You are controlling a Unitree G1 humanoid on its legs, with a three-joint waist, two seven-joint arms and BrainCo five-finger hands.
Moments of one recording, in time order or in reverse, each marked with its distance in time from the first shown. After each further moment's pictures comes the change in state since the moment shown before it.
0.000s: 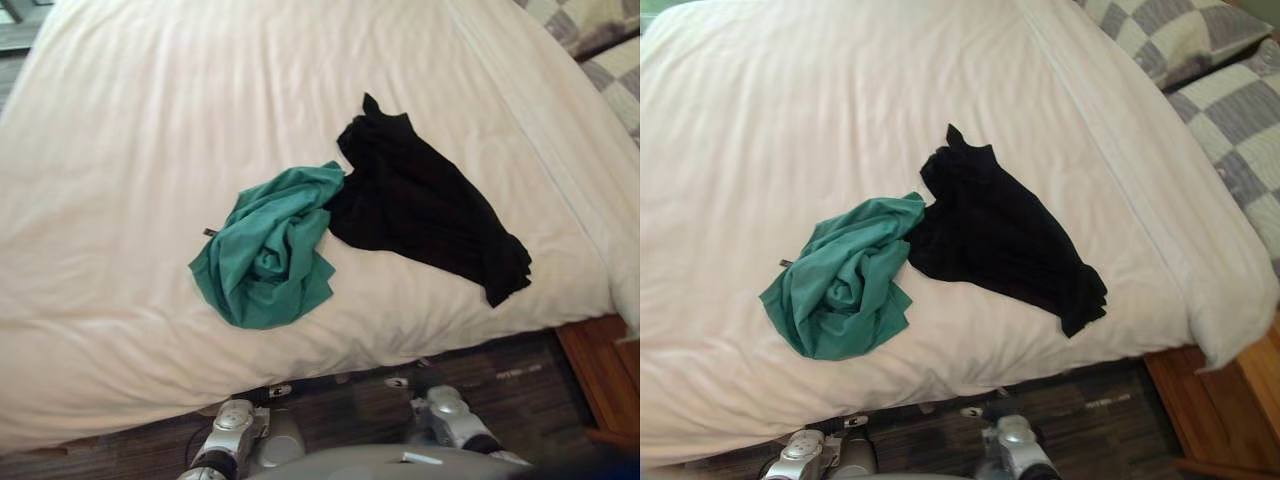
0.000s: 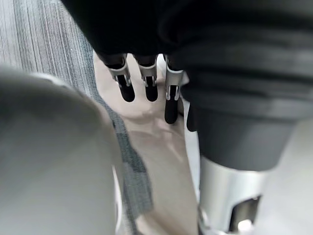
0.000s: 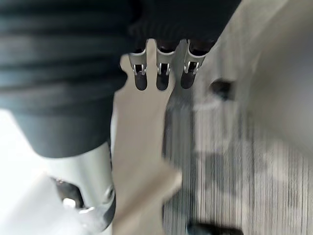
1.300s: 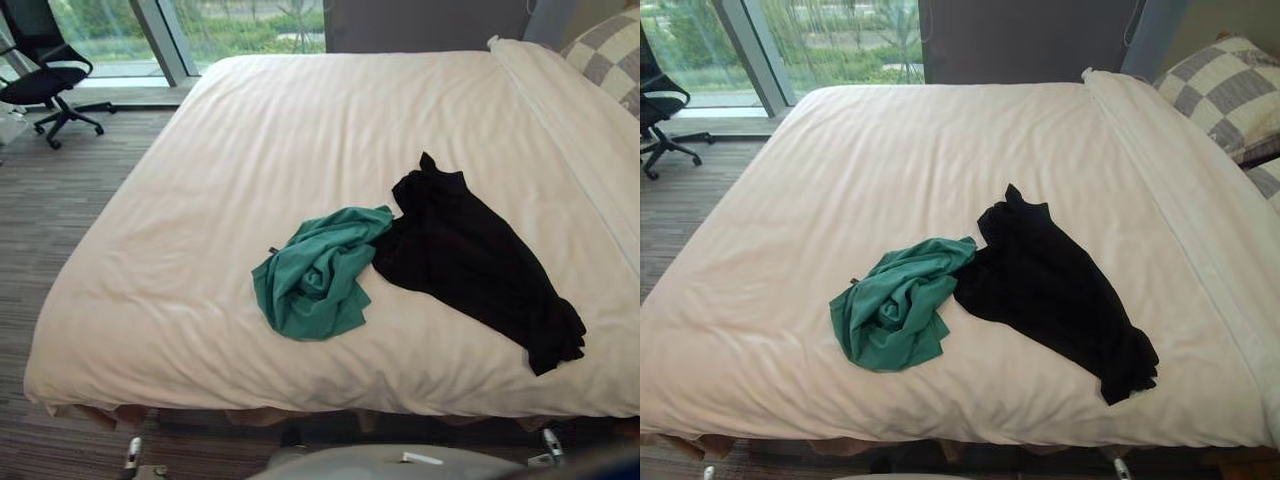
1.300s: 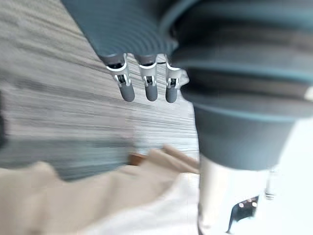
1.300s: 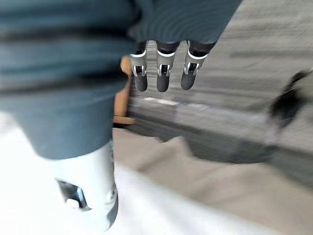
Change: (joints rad) left arm 0.096 0.000 1.050 -0.171 -0.565 -0.025 0.073; right arm 0.234 -0.093 -1.062 -0.252 0.631 -0.064 -0.237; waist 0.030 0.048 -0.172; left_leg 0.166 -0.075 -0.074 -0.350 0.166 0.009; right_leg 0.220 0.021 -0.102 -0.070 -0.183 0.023
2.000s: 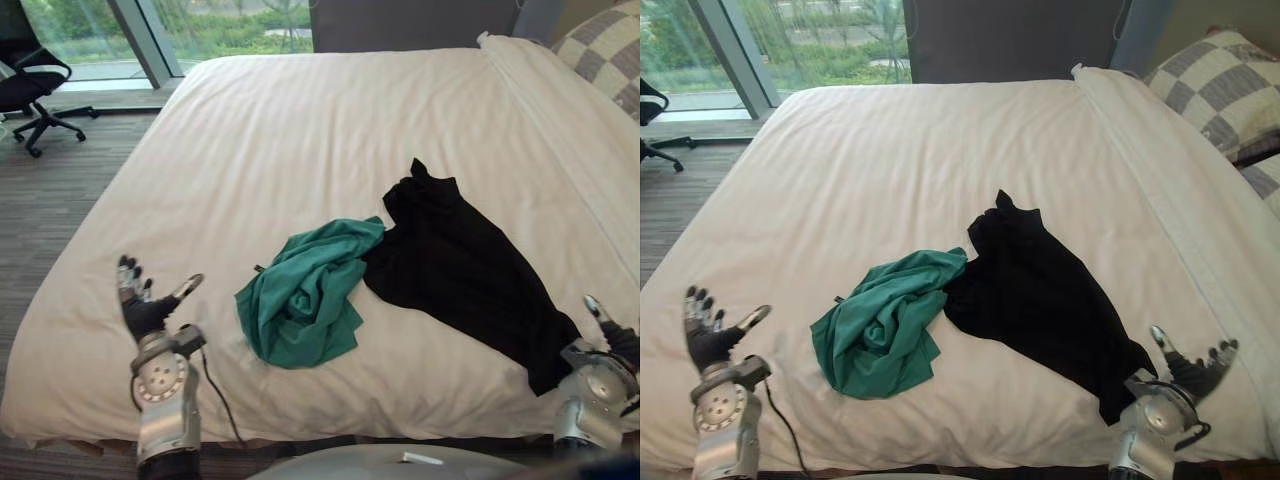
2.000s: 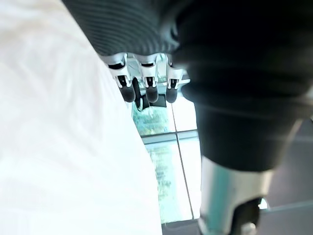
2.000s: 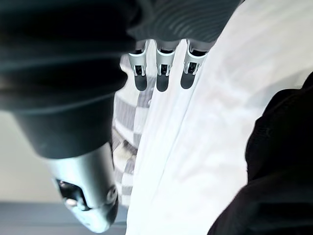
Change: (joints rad) left arm 0.059 0.134 -0.650 -0.889 0.472 -0.089 0.060; right arm -0.067 -0.073 0.327 -0.630 -0.442 -0.044 -0.027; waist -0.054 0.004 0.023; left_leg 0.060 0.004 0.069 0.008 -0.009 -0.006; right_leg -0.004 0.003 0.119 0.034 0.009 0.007
